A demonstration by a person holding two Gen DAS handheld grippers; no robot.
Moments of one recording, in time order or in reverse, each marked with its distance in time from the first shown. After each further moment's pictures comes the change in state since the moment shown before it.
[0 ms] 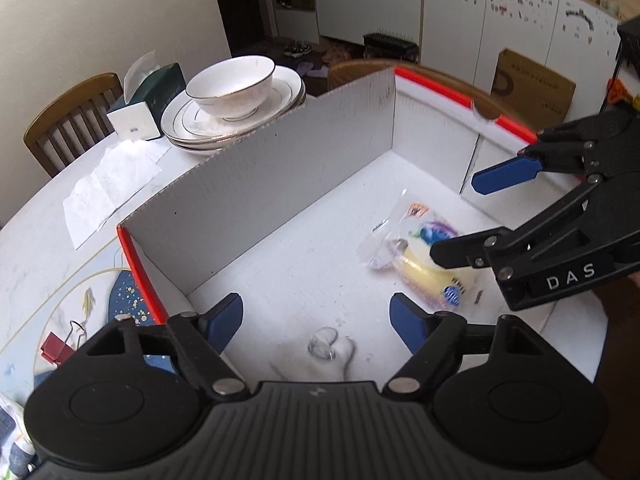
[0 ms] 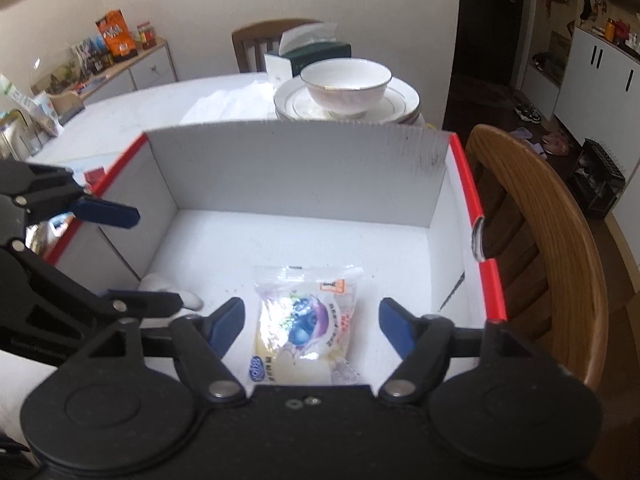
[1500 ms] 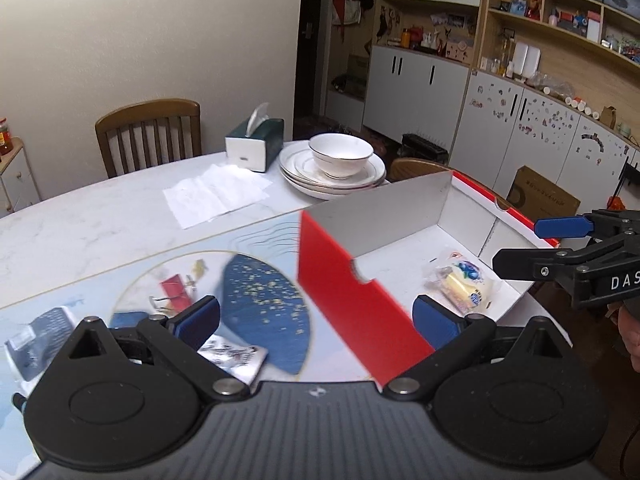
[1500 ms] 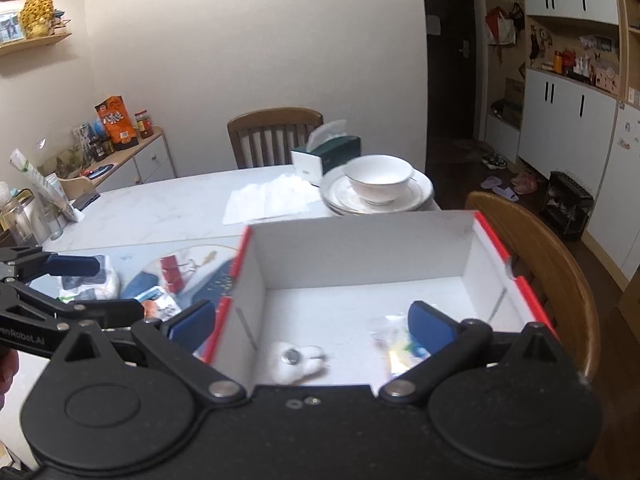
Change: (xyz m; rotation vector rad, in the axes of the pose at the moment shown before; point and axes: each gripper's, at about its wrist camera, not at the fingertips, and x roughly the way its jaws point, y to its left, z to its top) left arm -0.137 0.111 -0.103 -0.220 -0.278 0.000; right arm -0.078 0.128 -0.006 0.105 -0.261 -0.084
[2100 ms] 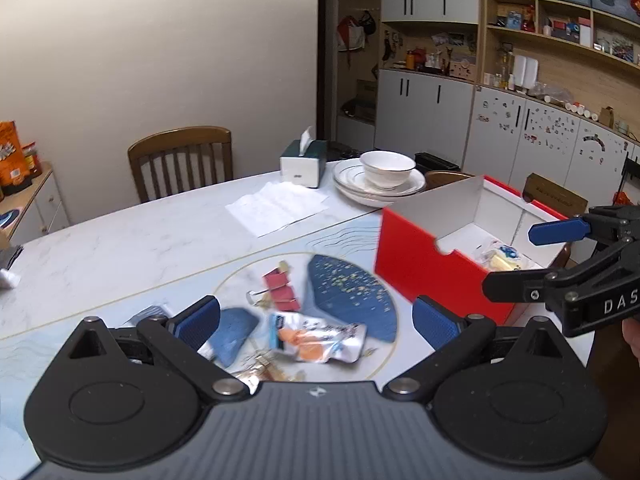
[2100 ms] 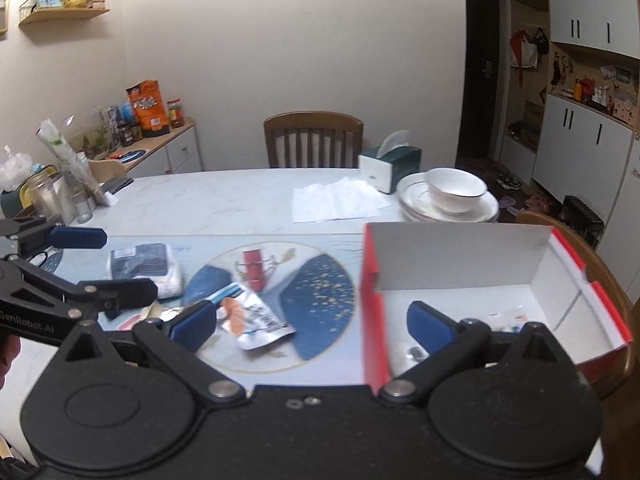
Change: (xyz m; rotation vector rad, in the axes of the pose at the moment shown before) left arm -0.066 0.091 -0.038 0.044 -0.081 0.036; right arm 0.010 0.130 -0.013 -0.075 -0.016 0.001
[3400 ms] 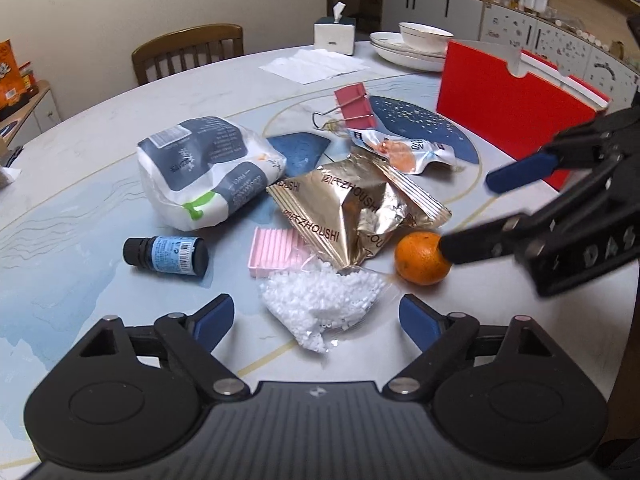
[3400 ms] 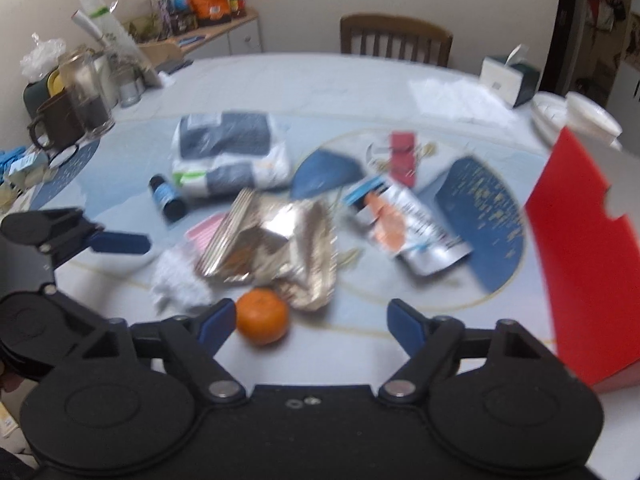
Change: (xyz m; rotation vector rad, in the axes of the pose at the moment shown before) left arm 0.040 0.086 -0.123 0.039 0.252 -0.019; right arm 0.108 0.131 -0.049 -0.097 0.299 0.118
